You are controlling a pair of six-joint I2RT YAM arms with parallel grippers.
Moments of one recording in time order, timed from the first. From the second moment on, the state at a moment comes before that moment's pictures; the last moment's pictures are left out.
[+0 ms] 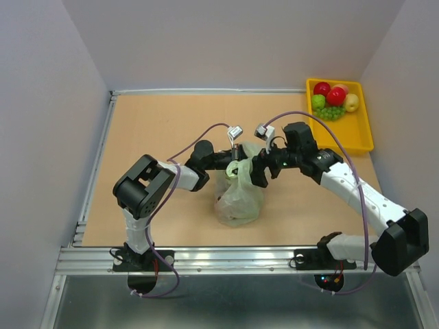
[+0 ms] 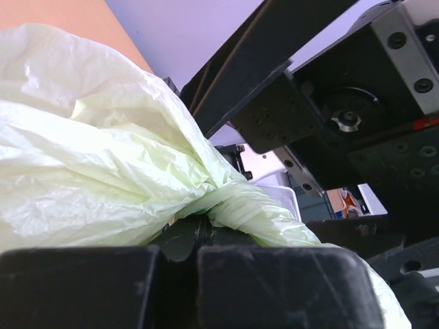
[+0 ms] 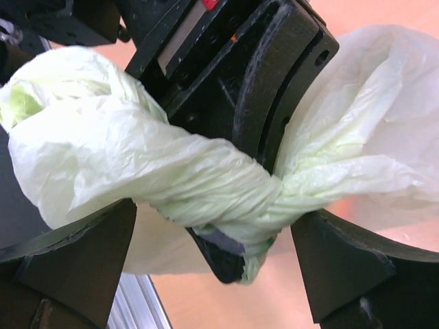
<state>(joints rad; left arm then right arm) -0.69 1.86 0.84 1.17 0.91 -1.28 0.51 1.25 1.01 -0.44 -0.64 -0.06</state>
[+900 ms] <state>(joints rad) -0.69 1.87 0.84 1.17 0.94 -1.38 0.14 0.88 0.93 -0.68 -0.90 -0.59</state>
